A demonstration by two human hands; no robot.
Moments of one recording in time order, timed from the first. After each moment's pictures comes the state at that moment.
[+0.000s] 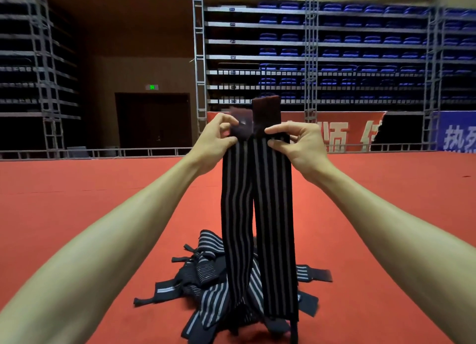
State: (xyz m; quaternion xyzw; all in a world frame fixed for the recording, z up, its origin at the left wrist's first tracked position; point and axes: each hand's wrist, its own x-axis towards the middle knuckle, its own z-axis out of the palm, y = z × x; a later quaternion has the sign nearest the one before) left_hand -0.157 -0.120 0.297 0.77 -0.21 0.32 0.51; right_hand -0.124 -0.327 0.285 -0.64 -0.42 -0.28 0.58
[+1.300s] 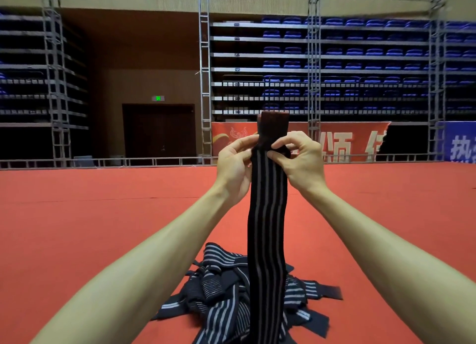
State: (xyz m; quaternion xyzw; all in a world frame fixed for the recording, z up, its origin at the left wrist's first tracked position) left_hand -0.171 -0.170 0.280 0.52 -0.21 0.26 0.79; right_hand -0.120 -0.301 0.279 -0.63 -0.37 -0.43 0.53
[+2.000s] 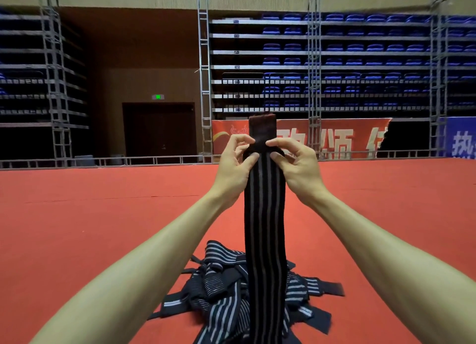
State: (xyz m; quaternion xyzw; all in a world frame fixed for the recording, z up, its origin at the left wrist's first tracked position) left_hand -0.165 -0.156 0.264 0.66 -0.24 0.35 0.62; right_hand -0.119 -0.297 0.264 -0.59 -0.44 -0.30 0.60
